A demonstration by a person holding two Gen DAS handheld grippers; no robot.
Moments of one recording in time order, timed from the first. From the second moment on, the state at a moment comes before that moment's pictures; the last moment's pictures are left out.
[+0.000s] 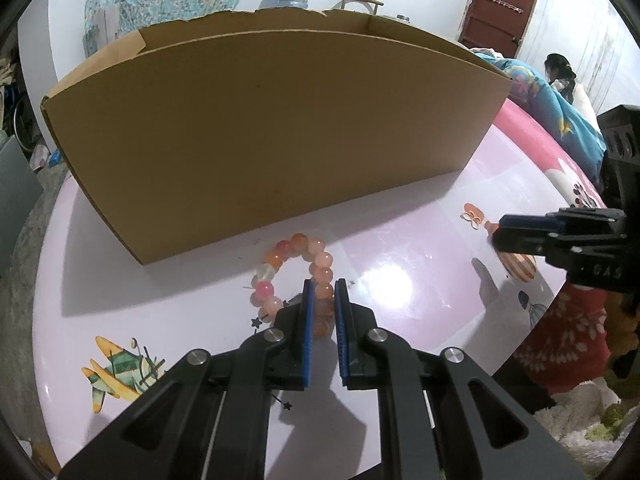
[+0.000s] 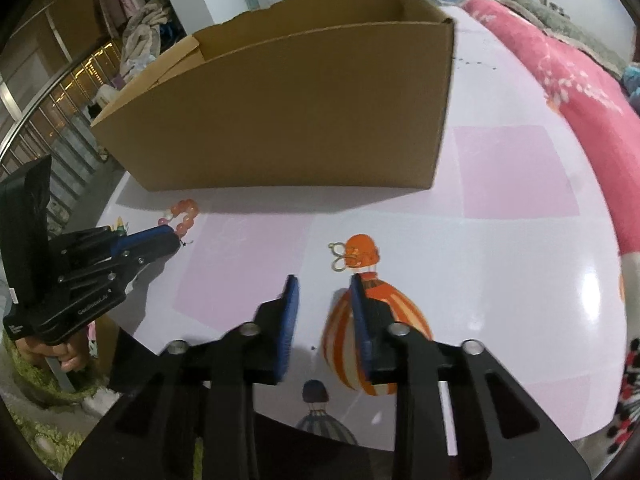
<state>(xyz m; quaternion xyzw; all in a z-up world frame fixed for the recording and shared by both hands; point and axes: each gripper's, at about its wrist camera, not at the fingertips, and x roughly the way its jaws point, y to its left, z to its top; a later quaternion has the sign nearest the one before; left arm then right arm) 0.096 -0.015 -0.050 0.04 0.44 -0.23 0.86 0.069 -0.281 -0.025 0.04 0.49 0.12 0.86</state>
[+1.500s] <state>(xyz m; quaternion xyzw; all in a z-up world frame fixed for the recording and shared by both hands) 0.101 -0.008 -0.049 0.03 0.44 -0.24 0.86 0.080 -0.261 -0.036 -0.01 0.44 0.06 0.89</state>
